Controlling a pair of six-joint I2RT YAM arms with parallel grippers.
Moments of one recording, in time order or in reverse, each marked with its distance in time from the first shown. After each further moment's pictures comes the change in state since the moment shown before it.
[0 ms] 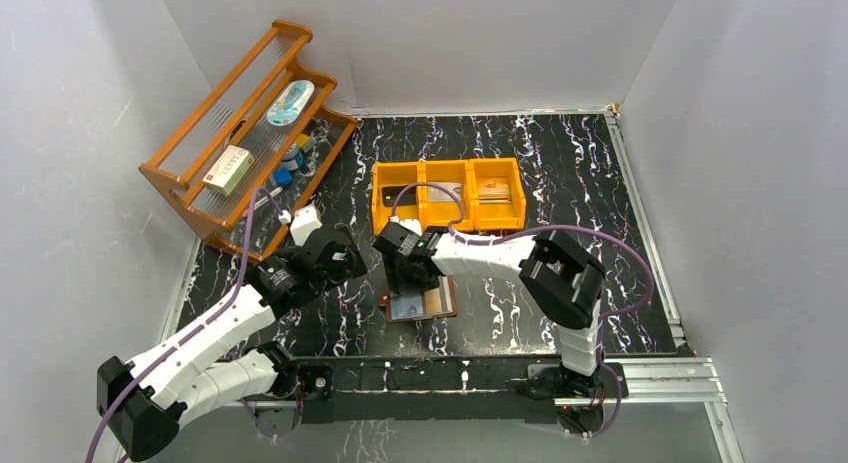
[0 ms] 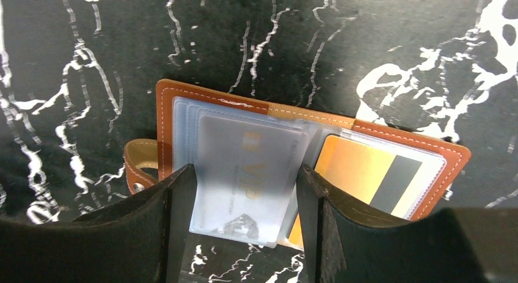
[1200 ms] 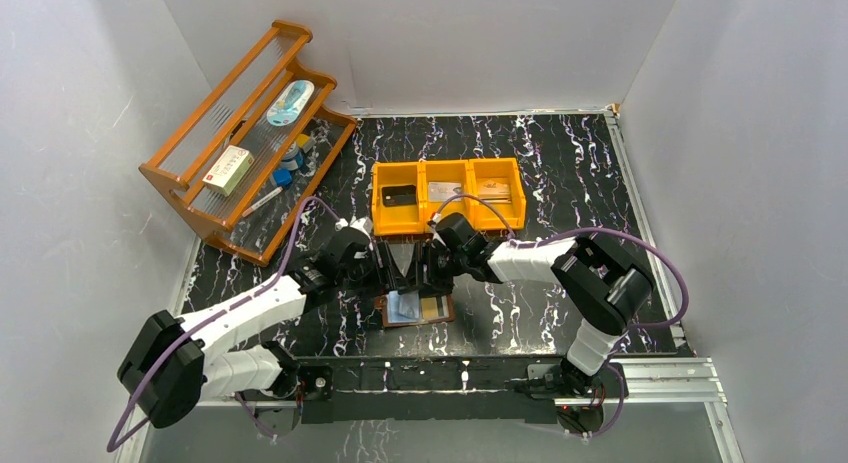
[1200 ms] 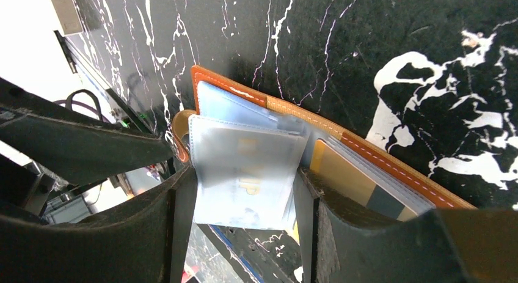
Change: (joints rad) left arm 0.002 0.214 -0.161 0.496 0.575 0.048; right arm -0.257 -0.213 -0.521 0.715 -0.597 0.141
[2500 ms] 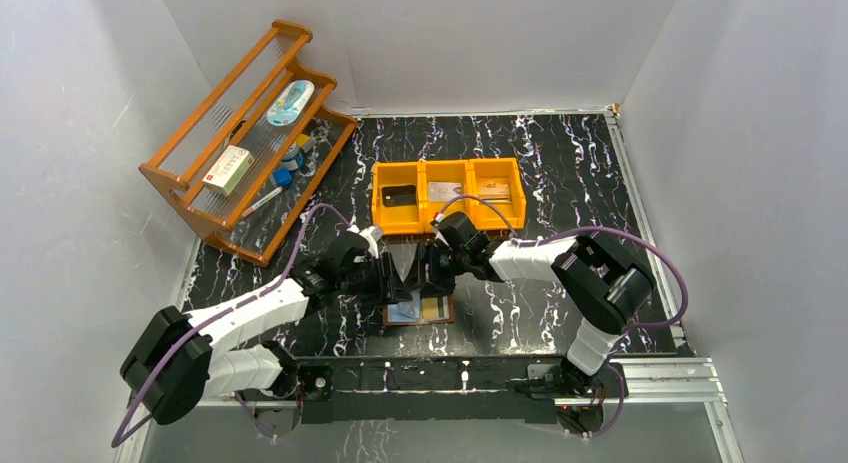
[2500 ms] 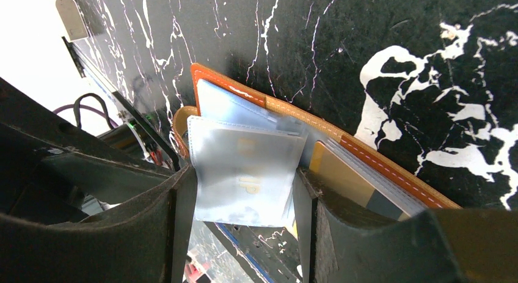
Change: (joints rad) left arm 0.010 0.014 -0.072 0.112 0.184 0.035; right arm -0.018 0.002 -0.004 -0.008 -0.024 0.025
